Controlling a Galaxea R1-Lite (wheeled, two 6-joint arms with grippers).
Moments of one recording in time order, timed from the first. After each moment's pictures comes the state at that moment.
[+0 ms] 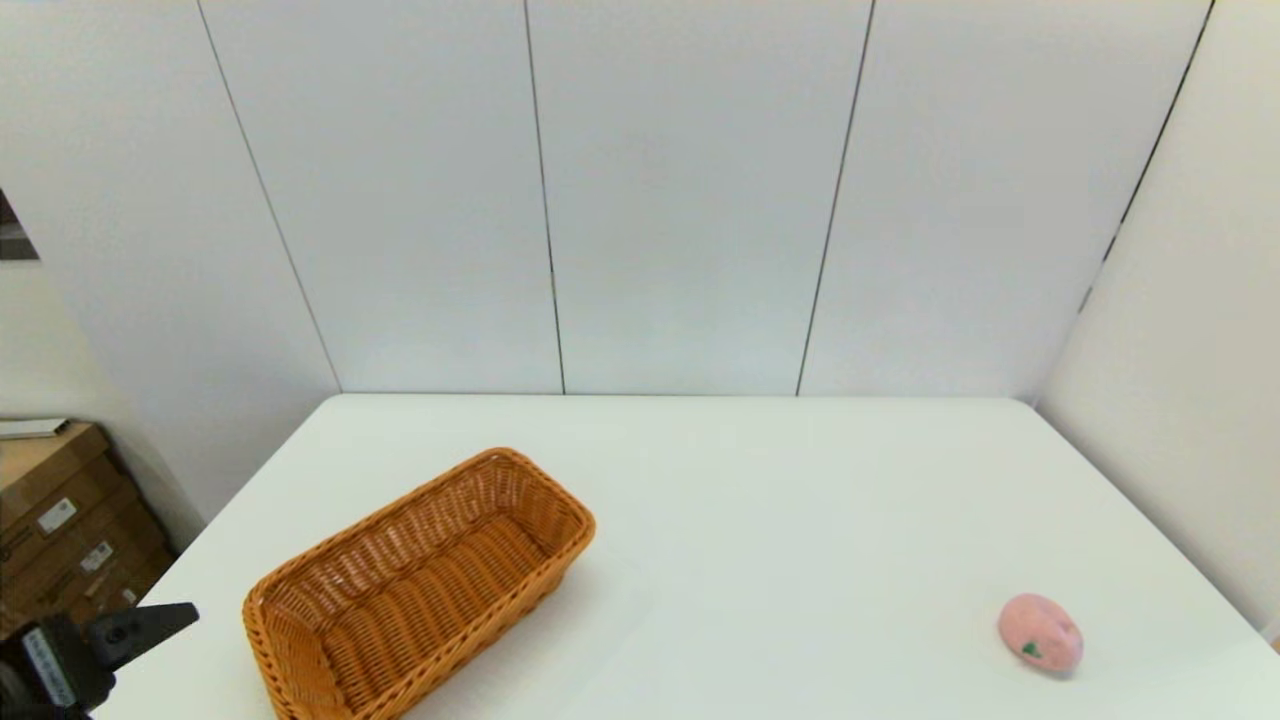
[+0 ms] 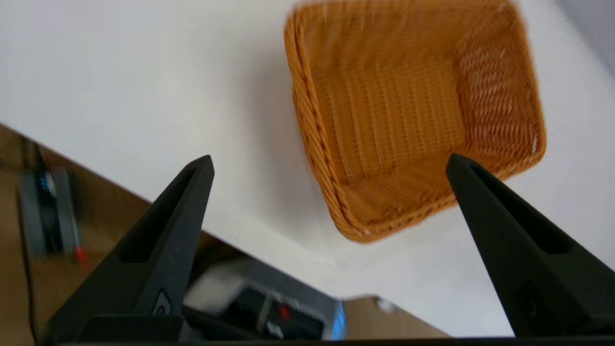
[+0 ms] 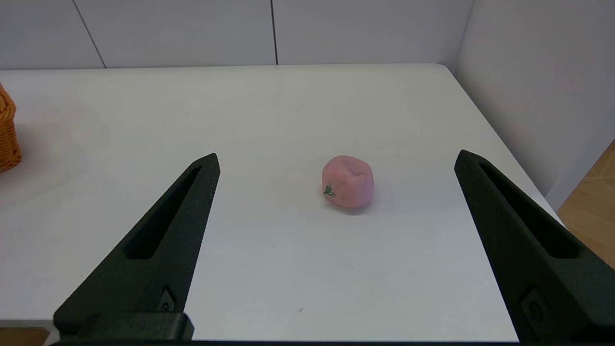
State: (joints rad) left arm -0.06 0.98 -0.44 0.25 0.09 -0.74; right arm 0.01 0.00 -0.03 0.06 -0.02 0.02
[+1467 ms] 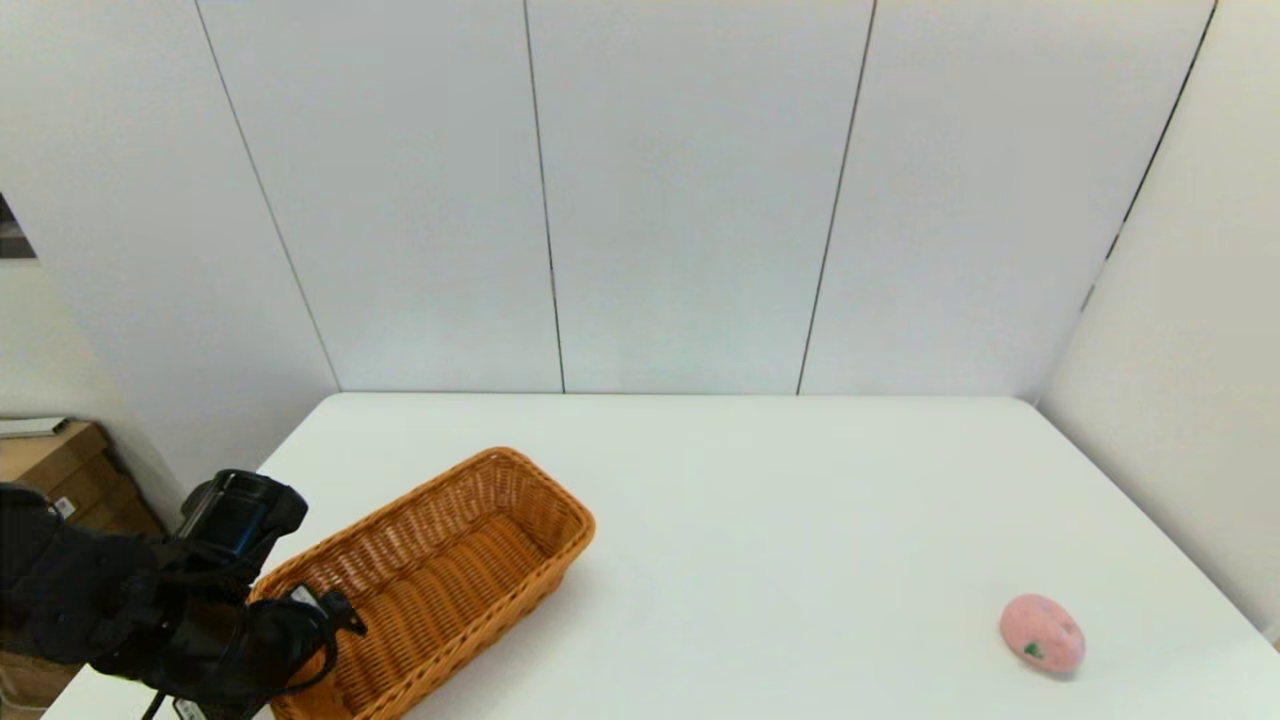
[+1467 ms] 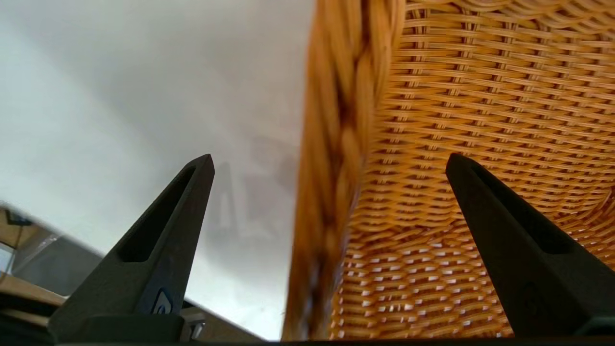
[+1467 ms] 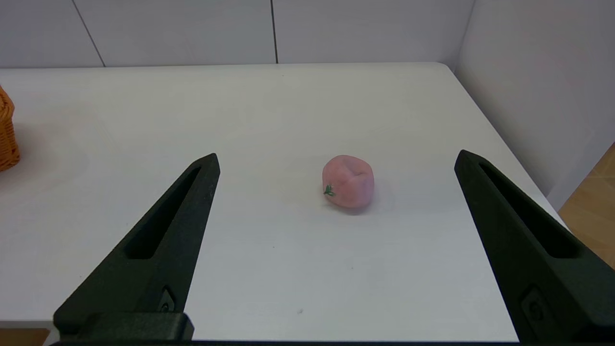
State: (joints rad) left arm -0.10 1.80 -0.49 -0.05 0.00 -1.05; right arm 0.01 0.00 -0.03 0.06 -0.02 0.02
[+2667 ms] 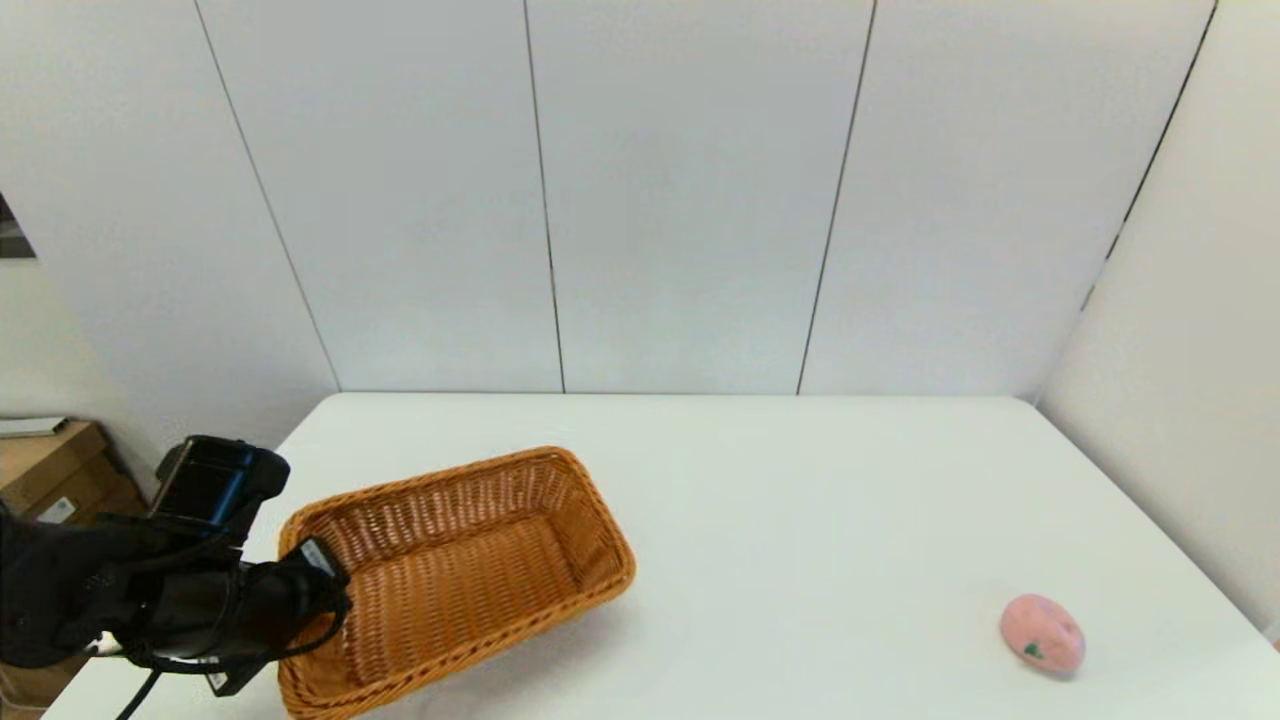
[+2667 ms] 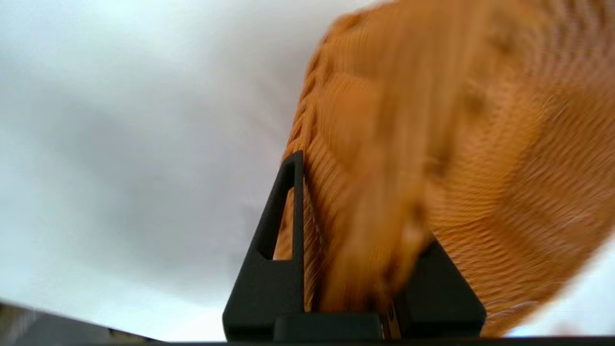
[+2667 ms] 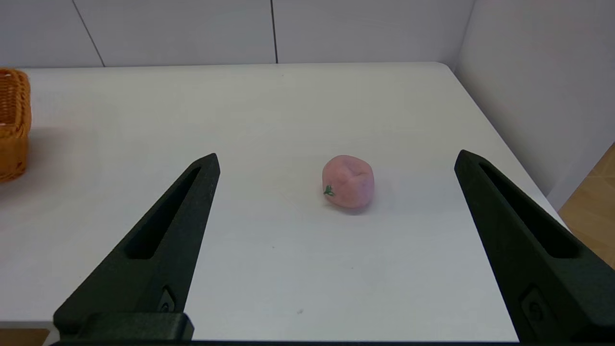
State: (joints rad) left arm -0.12 1.68 -0.52 -0.14 -0.07 -0.91; right arm 0.01 0.00 -0.03 0.06 -0.02 0.02
